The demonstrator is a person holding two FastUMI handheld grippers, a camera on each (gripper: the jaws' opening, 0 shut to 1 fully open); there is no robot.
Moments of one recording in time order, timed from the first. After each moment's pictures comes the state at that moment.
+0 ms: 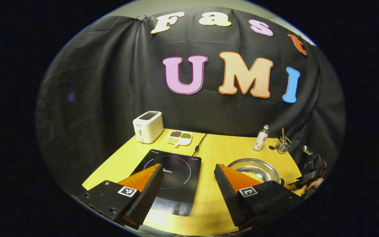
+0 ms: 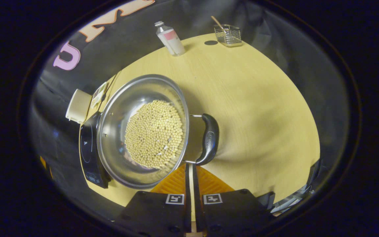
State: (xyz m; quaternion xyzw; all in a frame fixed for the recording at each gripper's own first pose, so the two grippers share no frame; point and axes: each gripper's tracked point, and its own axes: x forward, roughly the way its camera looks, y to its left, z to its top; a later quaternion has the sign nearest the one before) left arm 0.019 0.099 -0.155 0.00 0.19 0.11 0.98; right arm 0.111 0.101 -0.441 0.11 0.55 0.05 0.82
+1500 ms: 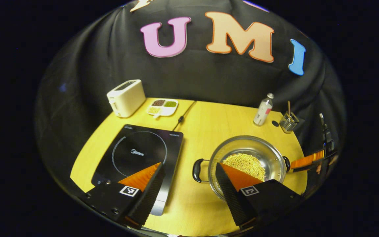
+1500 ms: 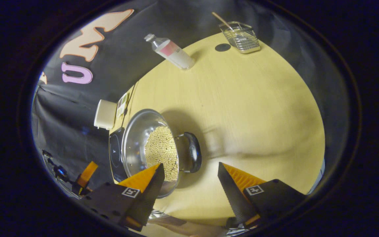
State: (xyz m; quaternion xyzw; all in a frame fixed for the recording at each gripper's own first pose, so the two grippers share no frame) left arm 0.096 0.042 -0.280 -0.01 0.35 0.07 0.93; right arm 0.205 0.073 -0.418 0.20 0.58 0.19 0.77
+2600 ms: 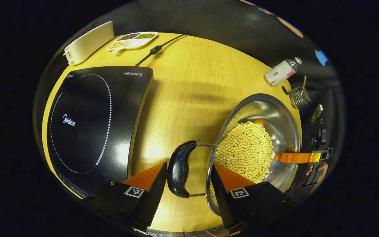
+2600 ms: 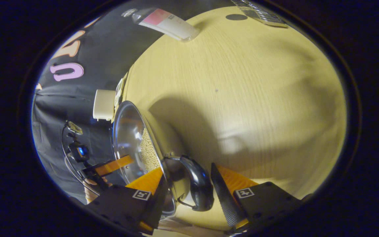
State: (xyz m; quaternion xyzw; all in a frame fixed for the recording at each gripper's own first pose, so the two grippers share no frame) left arm 0.126 0.028 -0.427 -0.11 0.58 0.02 0.81; right arm 0.227 0.132 -0.494 0.21 0.65 0.23 0.70
